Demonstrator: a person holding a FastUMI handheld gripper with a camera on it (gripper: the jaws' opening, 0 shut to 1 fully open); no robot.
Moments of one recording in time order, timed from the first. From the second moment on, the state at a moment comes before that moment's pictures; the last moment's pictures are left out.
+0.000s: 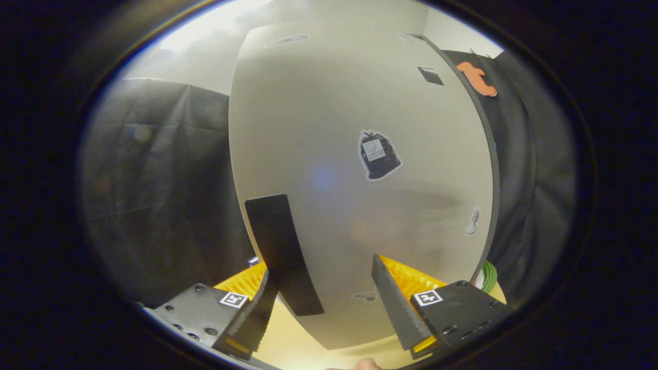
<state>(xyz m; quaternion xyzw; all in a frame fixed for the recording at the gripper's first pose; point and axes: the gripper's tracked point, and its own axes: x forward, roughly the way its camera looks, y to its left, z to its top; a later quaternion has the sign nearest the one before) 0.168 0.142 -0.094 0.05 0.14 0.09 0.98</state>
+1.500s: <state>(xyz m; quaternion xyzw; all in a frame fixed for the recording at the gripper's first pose) 0.237 0.168 -0.115 0.05 0.13 -0.02 0.99</state>
